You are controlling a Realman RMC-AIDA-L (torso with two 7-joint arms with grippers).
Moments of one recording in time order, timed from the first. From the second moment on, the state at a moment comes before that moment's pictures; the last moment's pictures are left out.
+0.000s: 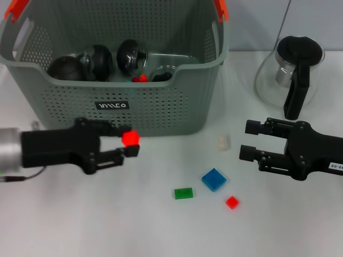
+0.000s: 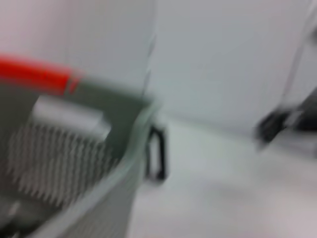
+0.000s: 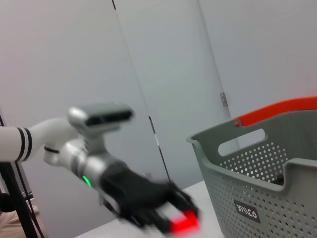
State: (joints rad) left arm -0.46 -2.12 0.61 0.80 2.08 1.68 -1.31; right arm 0.46 2.07 -0.74 -0.59 -1.82 -1.73 1.31
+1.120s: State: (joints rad) left arm -0.80 -2.04 0.88 1.12 2.56 1.25 -2.30; right arm 0.47 2.08 -0.75 -0.59 -1.82 -1.72 1.31
